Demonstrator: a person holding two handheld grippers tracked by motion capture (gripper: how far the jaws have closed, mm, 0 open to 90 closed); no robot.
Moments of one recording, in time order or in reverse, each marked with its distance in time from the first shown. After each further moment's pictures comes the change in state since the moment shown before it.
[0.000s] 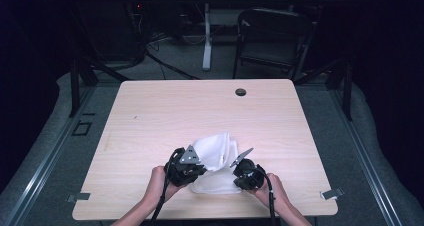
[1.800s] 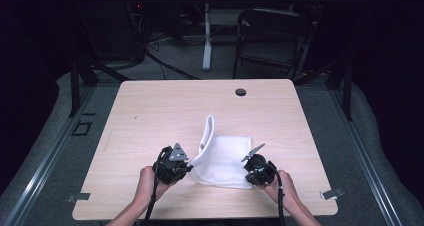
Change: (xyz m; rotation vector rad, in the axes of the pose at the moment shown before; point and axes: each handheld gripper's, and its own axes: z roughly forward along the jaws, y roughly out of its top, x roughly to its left) left arm 0.020 -0.022 -0.006 0.052 0.098 -0.082; right arm -0.027 -0.014 -0.010 0.028 -0.057 0.085
